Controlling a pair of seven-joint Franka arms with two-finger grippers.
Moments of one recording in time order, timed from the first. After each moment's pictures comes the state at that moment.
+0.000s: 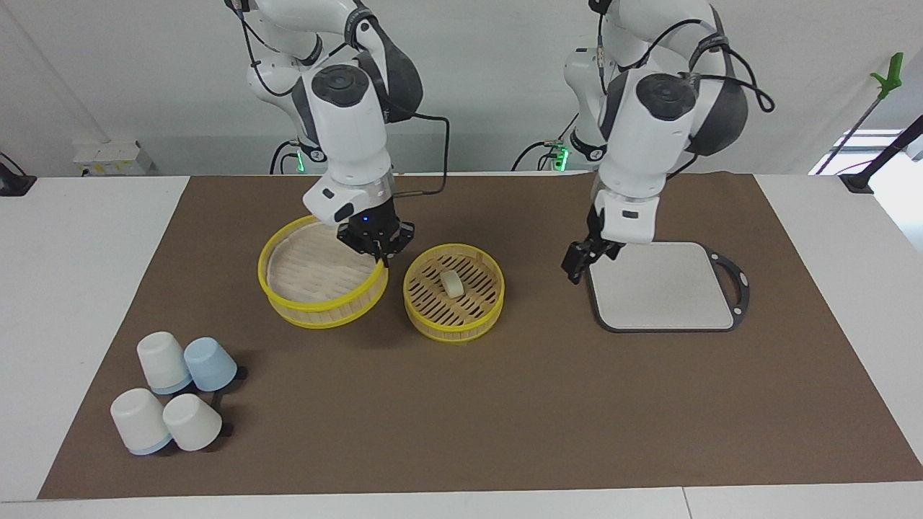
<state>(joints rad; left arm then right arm) -0.29 0.14 0.12 -1.54 -0.03 1.66 -0.52 0.51 0.39 0.04 -1.44 -0.02 1.86 0.75</state>
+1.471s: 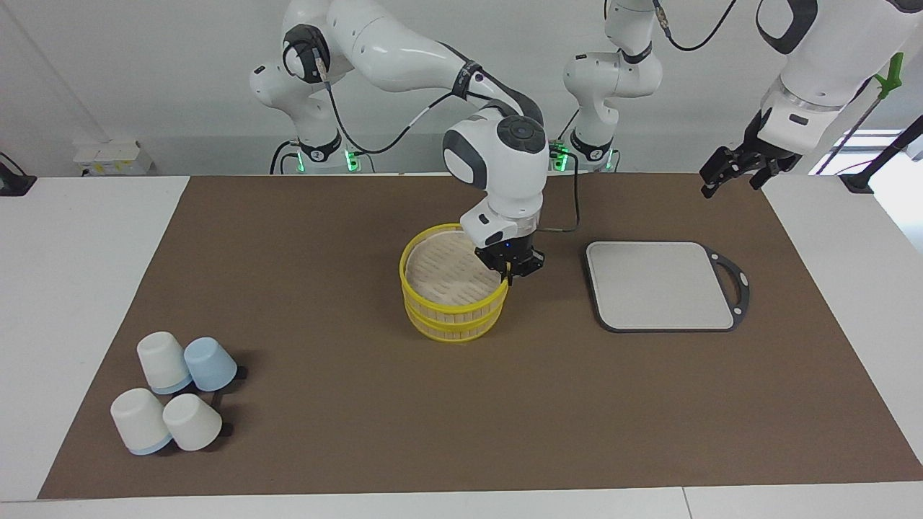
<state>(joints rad) -0.09 0.03 0.09 -1.51 0.02 1.45 -0.08 0.68 0.66 0.01 -1.16 -0.02 1.91 1.01</state>
